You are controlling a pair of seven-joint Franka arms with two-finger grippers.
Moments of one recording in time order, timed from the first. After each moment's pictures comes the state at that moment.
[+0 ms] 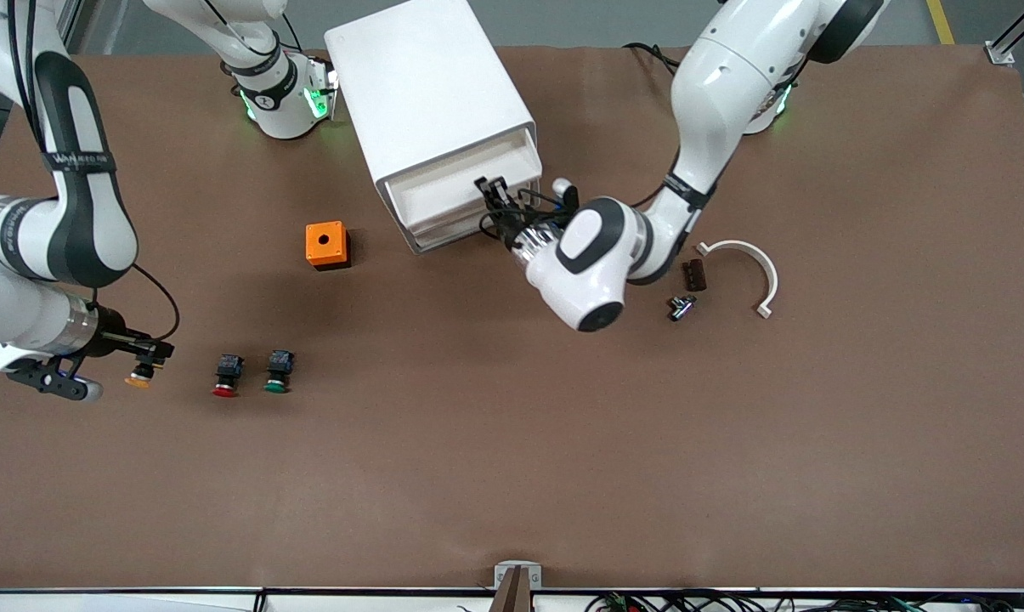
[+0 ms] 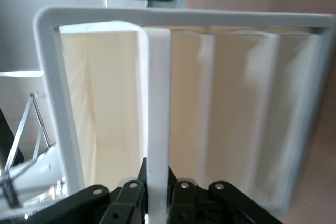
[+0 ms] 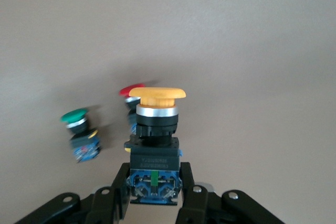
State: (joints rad) left arm -0.53 0.76 -0.13 -1.40 -1.01 1.54 -2.48; right arm -0.06 0.32 -0.05 -1.79 0.03 2.01 0.21
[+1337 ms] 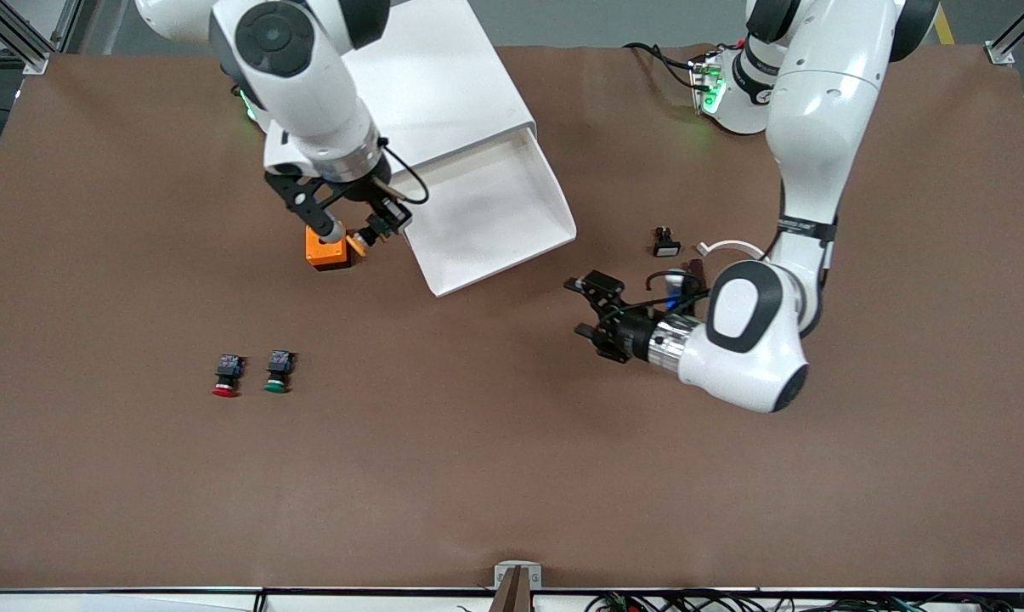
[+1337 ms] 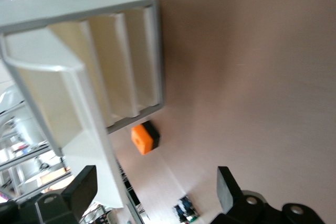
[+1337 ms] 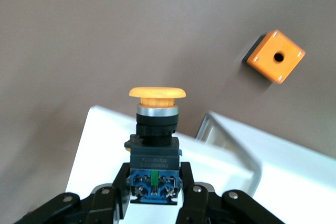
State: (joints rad) left arm -0.42 0.77 0.14 -1.27 -0.98 1.57 -2.20; right arm 0.69 0.07 -0.04 -1.79 0.08 1.88 1.45
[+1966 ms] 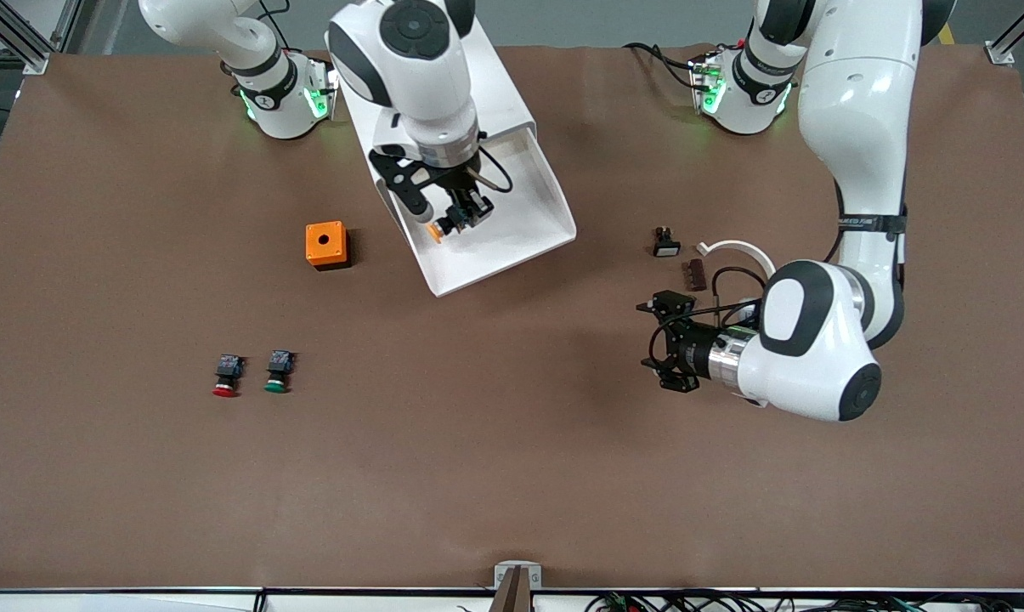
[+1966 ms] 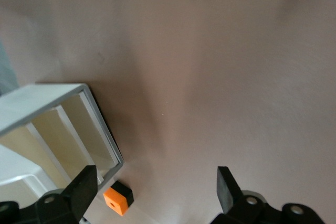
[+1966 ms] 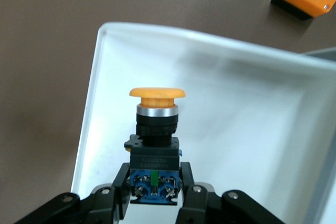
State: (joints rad) left arm -0.41 0.72 0.22 -1.24 -0.73 1.57 -1.84; right arm 0.85 0.22 -0.04 -1.74 0.03 2.01 1.75
